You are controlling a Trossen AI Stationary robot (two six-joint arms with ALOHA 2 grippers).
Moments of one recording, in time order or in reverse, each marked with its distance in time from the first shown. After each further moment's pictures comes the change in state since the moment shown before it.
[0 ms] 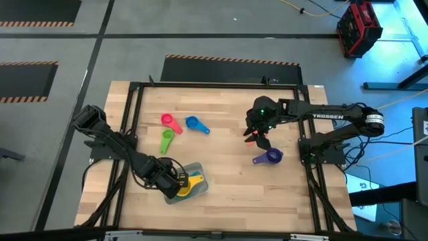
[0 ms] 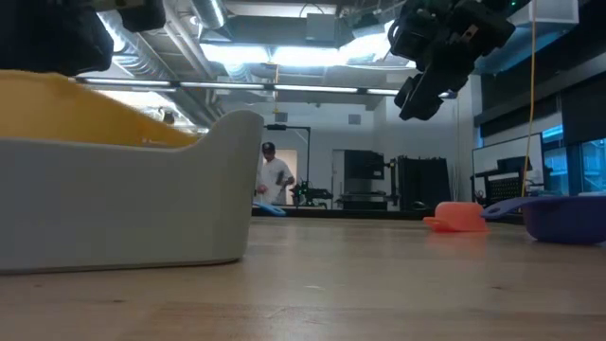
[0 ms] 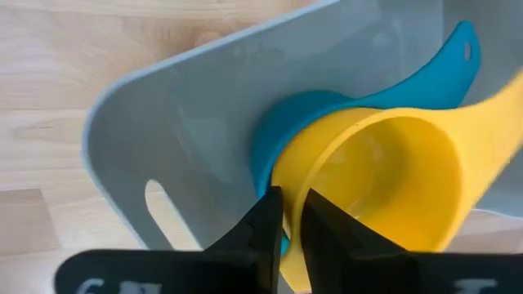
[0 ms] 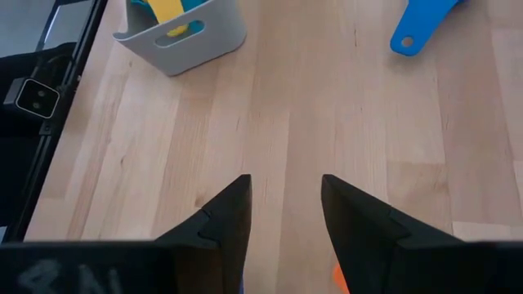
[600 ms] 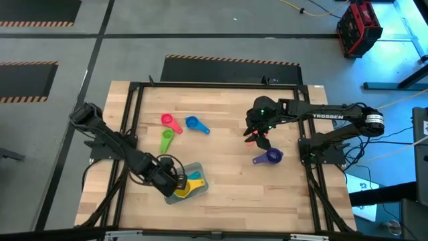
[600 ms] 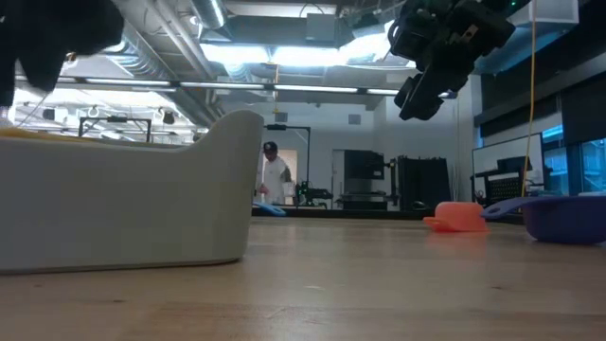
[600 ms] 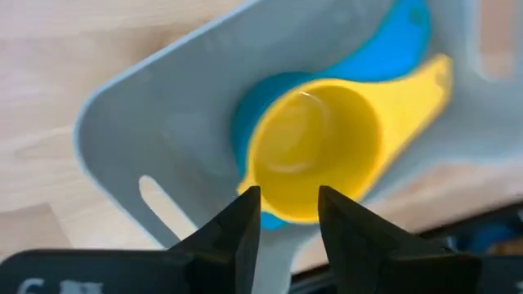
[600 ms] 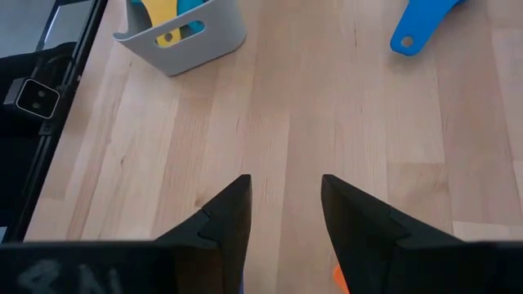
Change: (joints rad) left arm -0.001 -0.068 0.000 0.009 -0.006 0.172; right arm 0.000 0.000 0.000 0.000 0.000 0.000
